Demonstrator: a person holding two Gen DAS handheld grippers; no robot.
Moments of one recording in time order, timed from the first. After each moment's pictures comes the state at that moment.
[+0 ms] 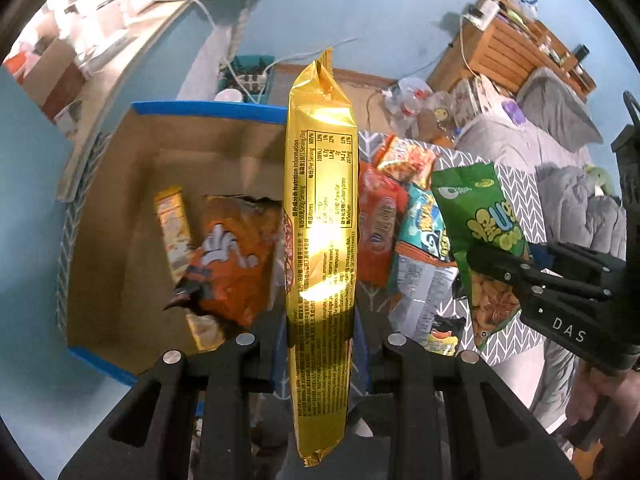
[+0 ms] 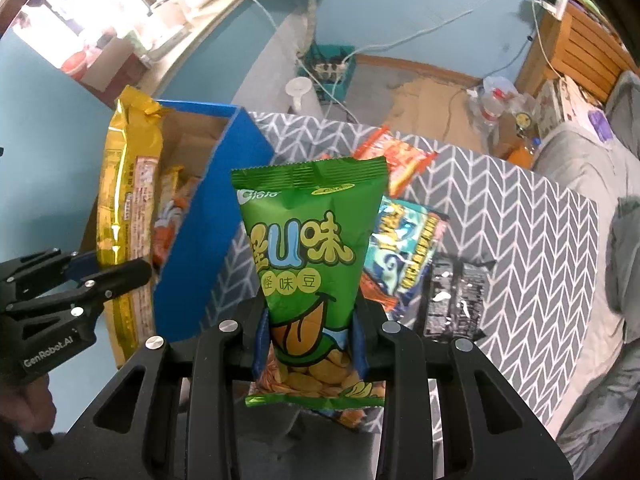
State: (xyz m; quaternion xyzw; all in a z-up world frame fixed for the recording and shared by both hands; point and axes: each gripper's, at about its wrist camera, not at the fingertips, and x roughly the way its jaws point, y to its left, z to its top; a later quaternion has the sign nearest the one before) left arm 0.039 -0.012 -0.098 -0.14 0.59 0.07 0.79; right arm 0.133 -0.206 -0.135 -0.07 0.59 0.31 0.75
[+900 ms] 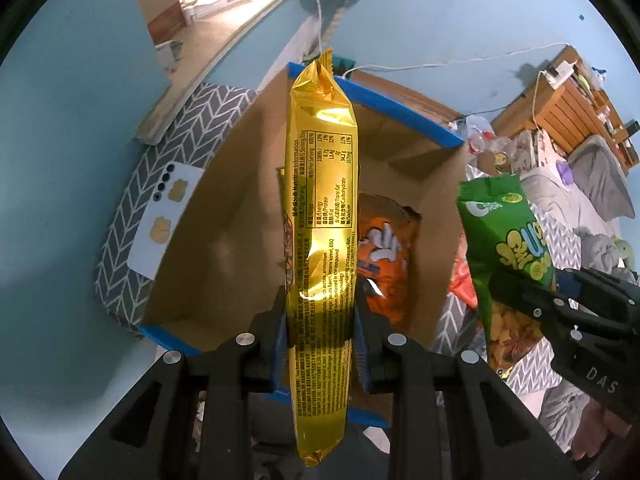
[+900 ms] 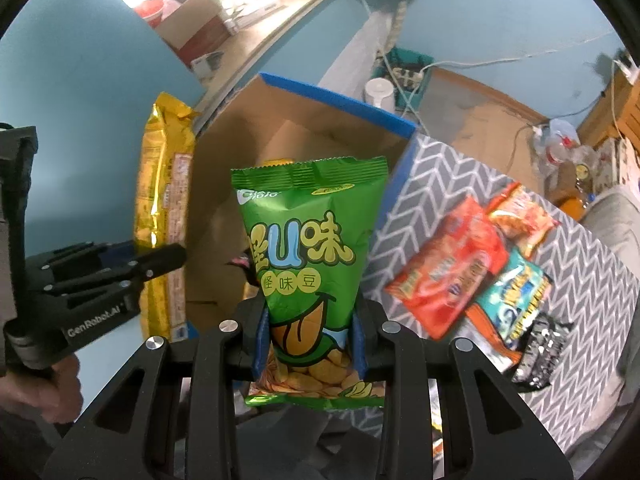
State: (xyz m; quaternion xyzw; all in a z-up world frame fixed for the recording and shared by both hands) left arm -0.012 0.112 -0.117 -0.20 0.58 0.17 0.77; right arm 0.089 -0.072 -0.124 -0.12 0.57 0.40 0.71
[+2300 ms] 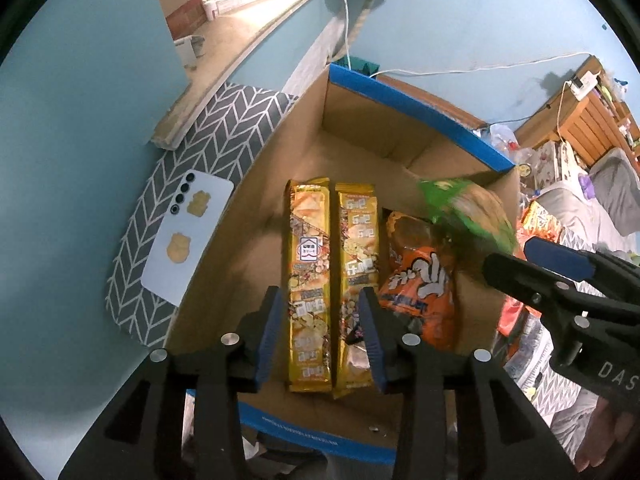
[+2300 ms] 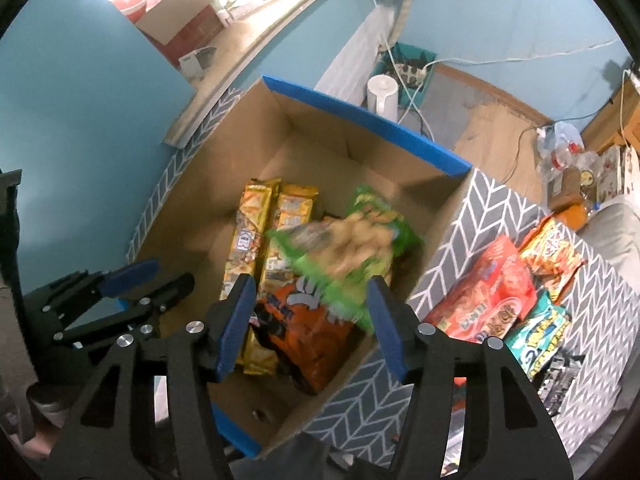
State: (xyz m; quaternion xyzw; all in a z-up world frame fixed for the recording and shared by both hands) left arm 0.002 0.142 -0.132 -0.20 0.58 0.20 0.76; right arm 0.110 -0.007 -0.144 -0.13 0.58 0.38 0.71
